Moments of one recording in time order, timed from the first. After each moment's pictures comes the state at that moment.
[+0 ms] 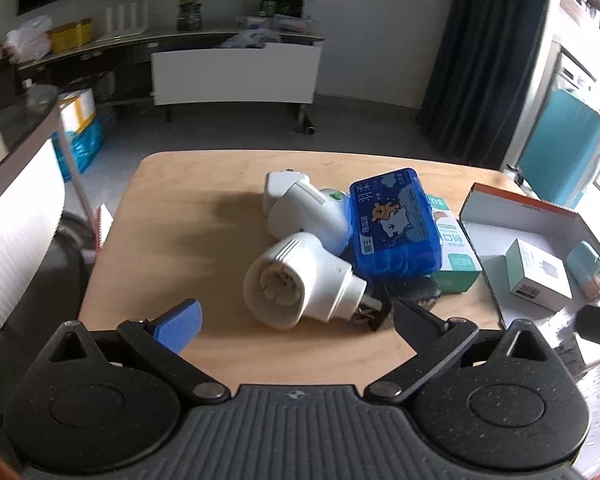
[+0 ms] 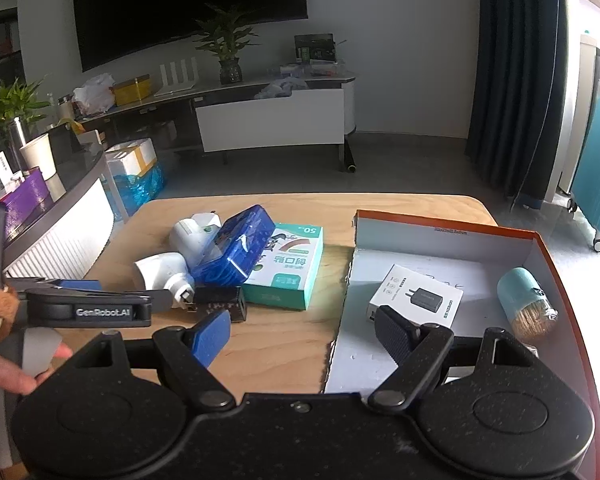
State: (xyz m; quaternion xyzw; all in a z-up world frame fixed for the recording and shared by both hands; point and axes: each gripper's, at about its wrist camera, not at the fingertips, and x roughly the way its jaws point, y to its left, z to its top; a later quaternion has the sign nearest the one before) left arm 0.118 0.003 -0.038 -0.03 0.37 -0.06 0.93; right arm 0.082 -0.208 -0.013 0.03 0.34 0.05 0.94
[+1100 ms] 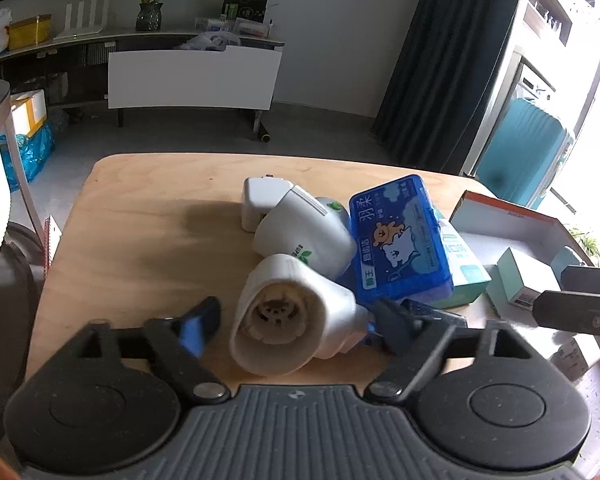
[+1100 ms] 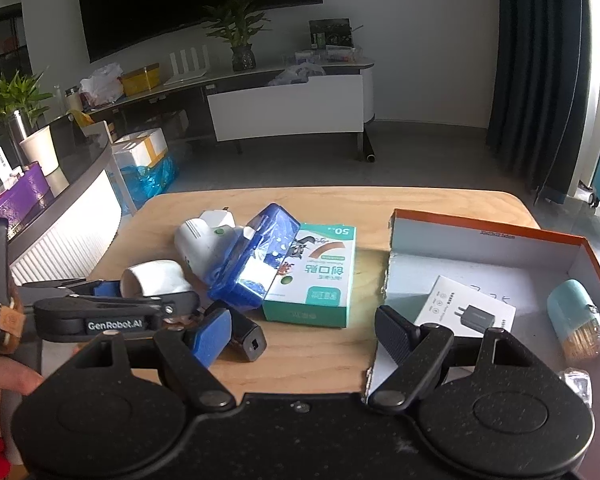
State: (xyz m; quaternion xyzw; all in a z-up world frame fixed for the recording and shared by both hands) left arm 0.146 0.024 -0.061 -0.06 0.35 -0.14 0.92; right arm 0.124 -0.186 -0.029 0.03 0.36 0.07 0.93
